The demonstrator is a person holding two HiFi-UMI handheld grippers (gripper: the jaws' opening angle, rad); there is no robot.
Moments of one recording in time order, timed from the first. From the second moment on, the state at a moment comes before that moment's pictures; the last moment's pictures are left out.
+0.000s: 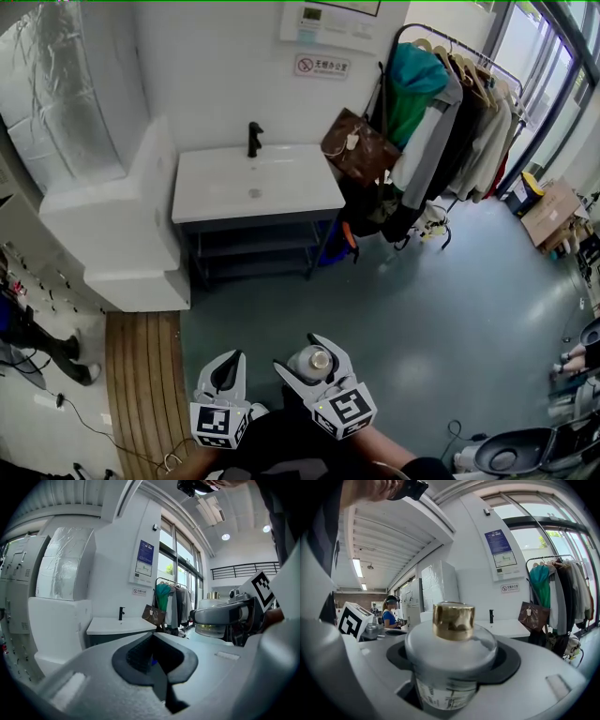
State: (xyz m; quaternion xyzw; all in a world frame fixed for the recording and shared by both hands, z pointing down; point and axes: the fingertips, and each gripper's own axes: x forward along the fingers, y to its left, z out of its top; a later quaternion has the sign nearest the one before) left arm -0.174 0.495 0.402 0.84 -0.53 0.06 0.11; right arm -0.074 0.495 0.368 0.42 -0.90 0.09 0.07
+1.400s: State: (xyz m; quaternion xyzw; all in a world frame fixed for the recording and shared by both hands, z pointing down) left arm -0.105 0.245 0.402 0.82 -0.55 0.10 0.11; right arm -0.012 0.236 0.388 0.37 -0.92 0.11 0.06
